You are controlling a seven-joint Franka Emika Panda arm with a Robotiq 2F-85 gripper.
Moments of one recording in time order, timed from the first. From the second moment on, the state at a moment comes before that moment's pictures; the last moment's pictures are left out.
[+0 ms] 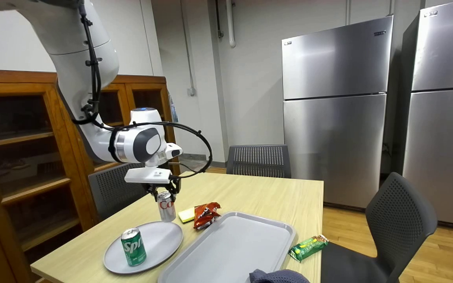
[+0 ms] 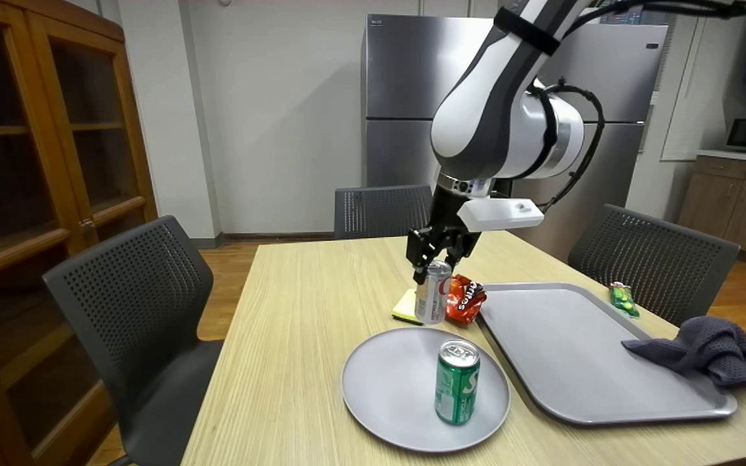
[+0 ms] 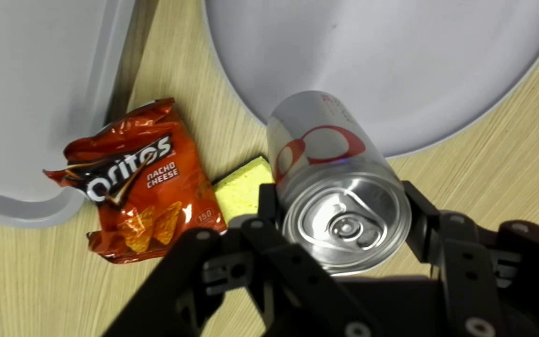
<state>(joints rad) 0.08 0.38 0.13 -2.27 0.06 2.89 -0.14</state>
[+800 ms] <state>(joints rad) 0.06 0.37 -0.07 -2.25 0.01 2.87 -0.07</state>
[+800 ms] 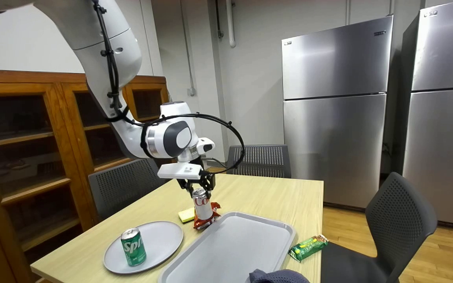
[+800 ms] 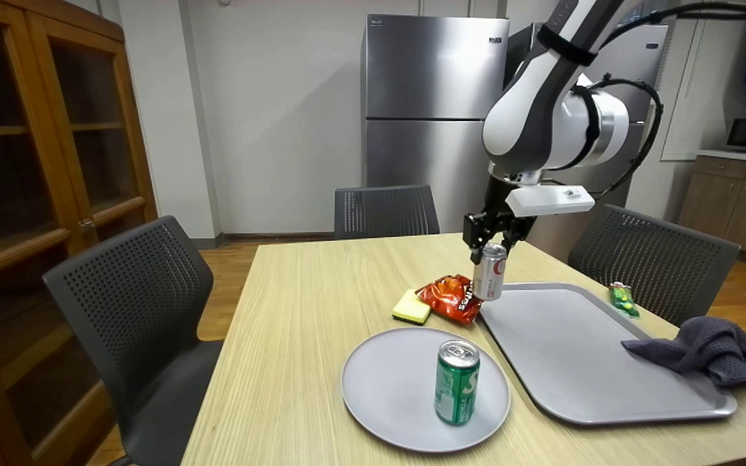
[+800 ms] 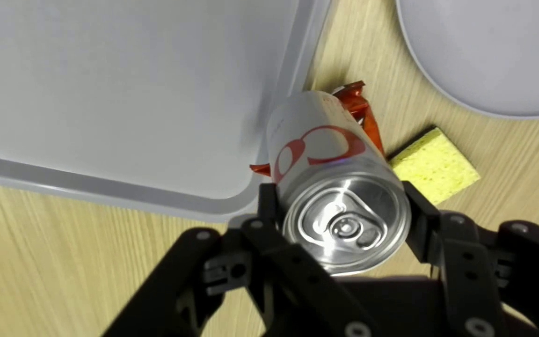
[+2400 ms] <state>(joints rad) 0.02 0.50 -0.22 -2.21 -0.05 2.81 0.06</state>
